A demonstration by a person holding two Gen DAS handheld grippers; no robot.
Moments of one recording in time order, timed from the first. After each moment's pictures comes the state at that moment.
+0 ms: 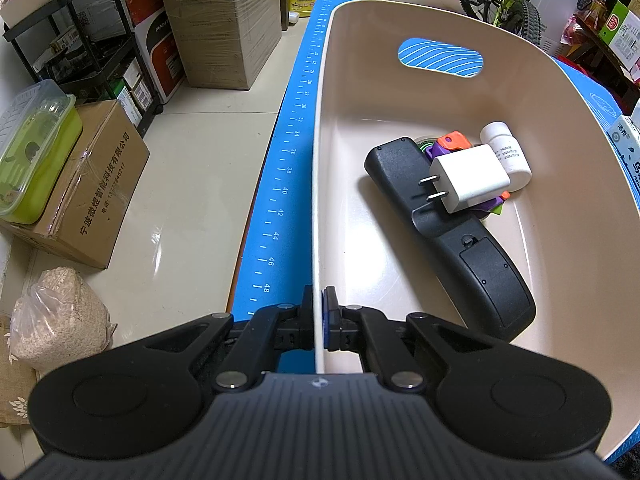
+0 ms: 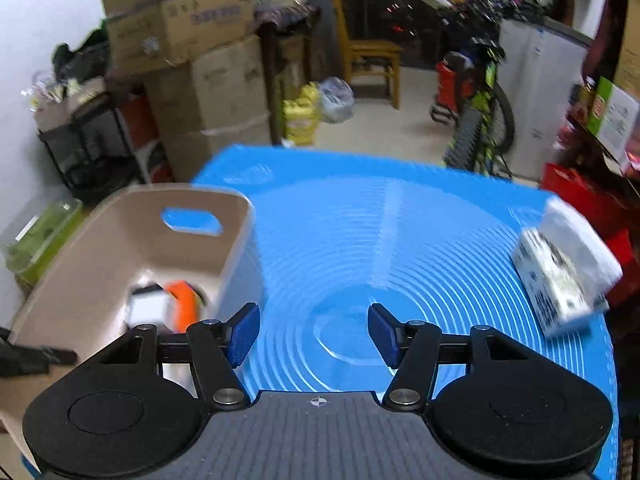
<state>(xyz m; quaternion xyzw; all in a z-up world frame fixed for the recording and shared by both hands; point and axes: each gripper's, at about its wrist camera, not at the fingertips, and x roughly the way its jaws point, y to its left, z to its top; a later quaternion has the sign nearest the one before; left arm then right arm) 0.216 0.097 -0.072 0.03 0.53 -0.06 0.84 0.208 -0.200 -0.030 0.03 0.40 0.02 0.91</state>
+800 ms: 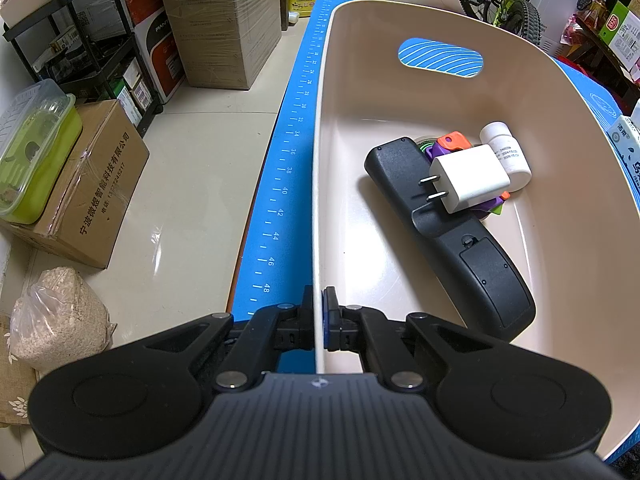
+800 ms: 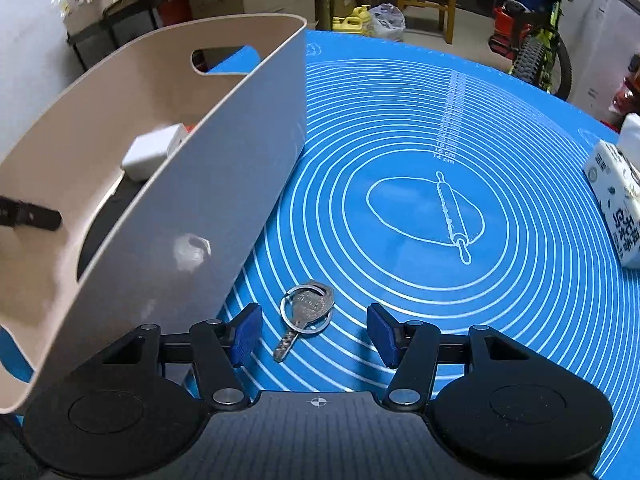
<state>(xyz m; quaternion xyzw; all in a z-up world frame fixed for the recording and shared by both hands) 0.216 0.097 -0.072 0.03 0.53 -0.06 0.84 0.195 -0.157 -0.117 -0.03 0.49 0.09 0.87</state>
